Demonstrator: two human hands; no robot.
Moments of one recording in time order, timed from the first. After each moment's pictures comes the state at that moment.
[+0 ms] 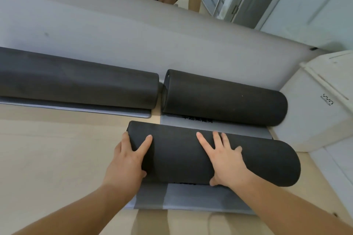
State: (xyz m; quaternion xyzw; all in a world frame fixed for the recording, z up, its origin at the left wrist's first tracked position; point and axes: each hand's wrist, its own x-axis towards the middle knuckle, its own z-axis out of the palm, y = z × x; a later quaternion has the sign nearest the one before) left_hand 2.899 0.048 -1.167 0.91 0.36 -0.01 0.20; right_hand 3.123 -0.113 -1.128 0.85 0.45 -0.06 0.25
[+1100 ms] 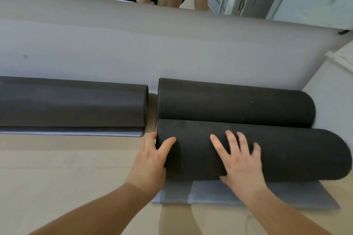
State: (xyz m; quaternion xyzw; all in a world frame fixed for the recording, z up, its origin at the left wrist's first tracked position) left_hand 3.037 0.057 -1.189 0.91 0.31 0.11 0.25; right_hand 3.225 -0.114 -1.172 0.87 0.46 0.08 0.15
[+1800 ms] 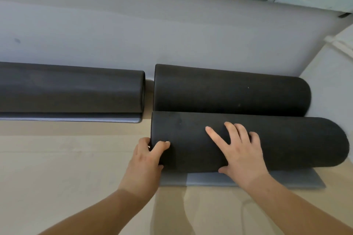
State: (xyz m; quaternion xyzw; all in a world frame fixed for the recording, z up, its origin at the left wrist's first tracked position) left_hand 3.007 0.025 -1.211 0.89 0.32 0.12 0.29; right_hand 3.219 -0.136 -1.164 0.86 0.48 0.06 0.16
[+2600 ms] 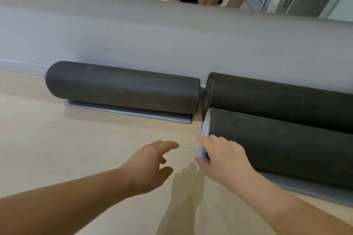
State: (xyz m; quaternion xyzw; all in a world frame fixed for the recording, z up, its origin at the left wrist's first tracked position) left_hand 2.870 0.086 -1.124 0.88 0.34 -0.02 0.34; right_hand 3.059 -0.027 -1.120 0.83 0.56 -0.08 0.05
